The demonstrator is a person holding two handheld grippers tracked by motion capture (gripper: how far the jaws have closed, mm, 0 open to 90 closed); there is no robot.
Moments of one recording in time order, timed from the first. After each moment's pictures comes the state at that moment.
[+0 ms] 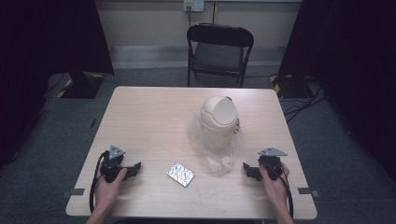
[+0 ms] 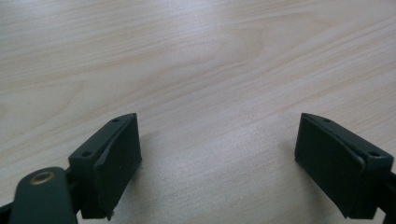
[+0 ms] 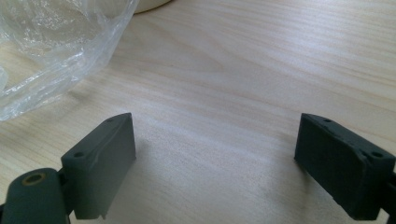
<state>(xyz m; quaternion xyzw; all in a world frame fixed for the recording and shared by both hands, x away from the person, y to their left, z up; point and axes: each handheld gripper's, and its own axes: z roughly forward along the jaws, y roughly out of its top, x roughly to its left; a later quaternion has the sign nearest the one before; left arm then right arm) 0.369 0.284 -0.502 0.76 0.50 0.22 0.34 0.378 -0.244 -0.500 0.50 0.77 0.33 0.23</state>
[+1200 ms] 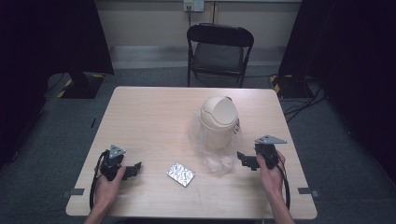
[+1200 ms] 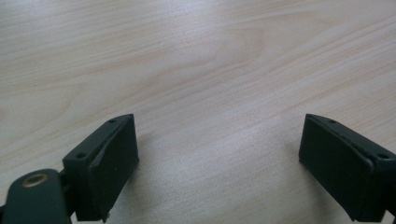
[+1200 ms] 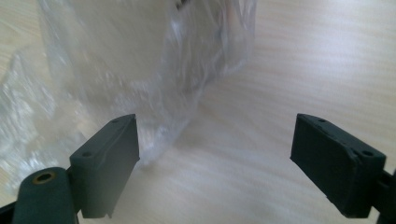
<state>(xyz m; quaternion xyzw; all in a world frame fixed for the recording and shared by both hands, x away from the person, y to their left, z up) 0.372 0.284 -0.502 0.77 0.50 0.22 0.34 0.394 -0.222 -0.452 0.48 0.76 0.38 0.20</state>
